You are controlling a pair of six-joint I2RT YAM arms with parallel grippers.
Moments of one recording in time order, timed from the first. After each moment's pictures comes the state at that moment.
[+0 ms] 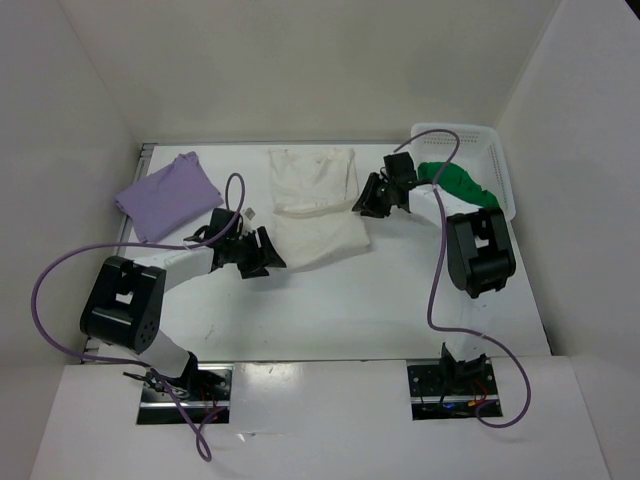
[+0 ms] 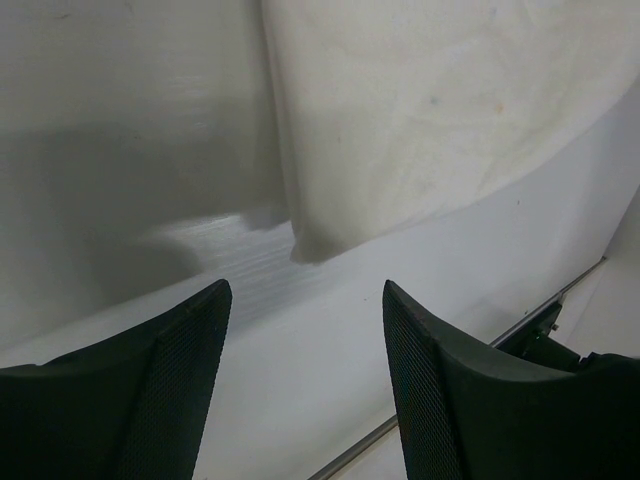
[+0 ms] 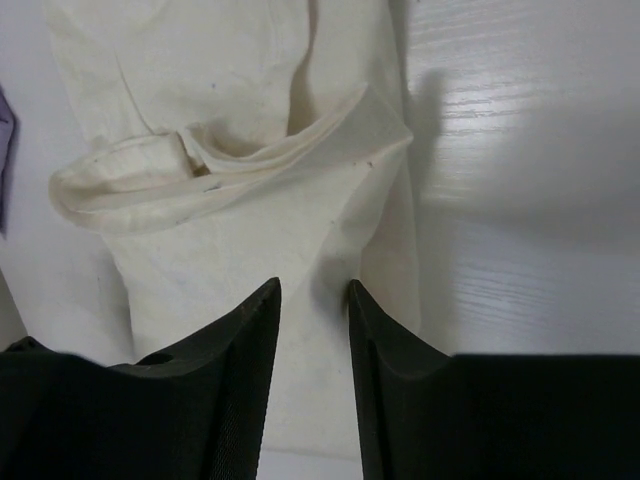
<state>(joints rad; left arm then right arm) -0.26 1.56 0.75 -0.13 0.45 -0.66 0.25 1.95 1.35 -0.25 -0.28 0.63</state>
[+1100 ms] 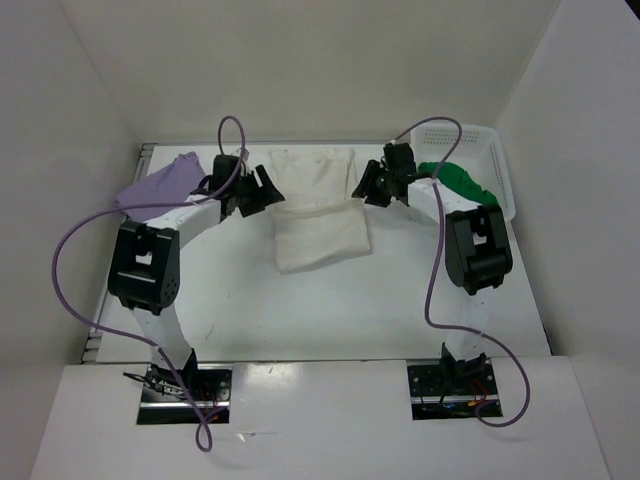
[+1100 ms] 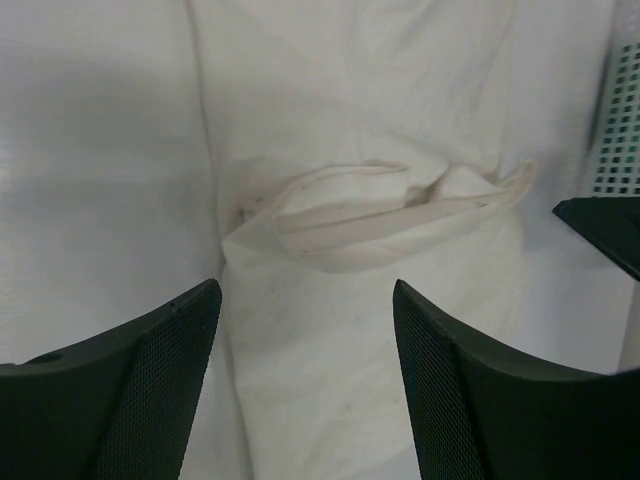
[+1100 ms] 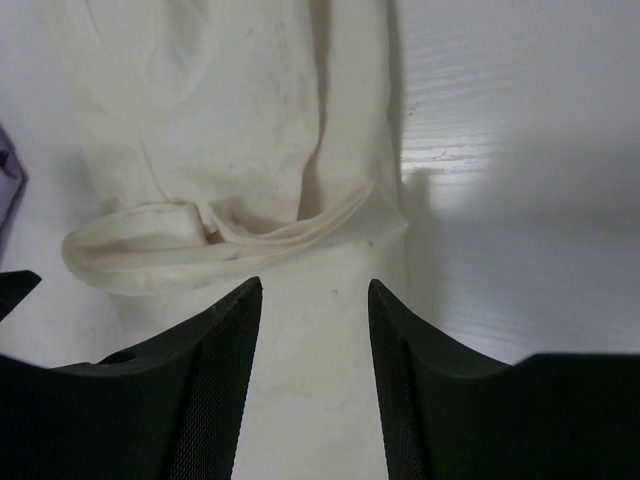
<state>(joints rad) -0.20 1.81 1.25 -0.09 0.26 -0.63 0.25 1.96 1.42 -0.23 -0.21 0.60</state>
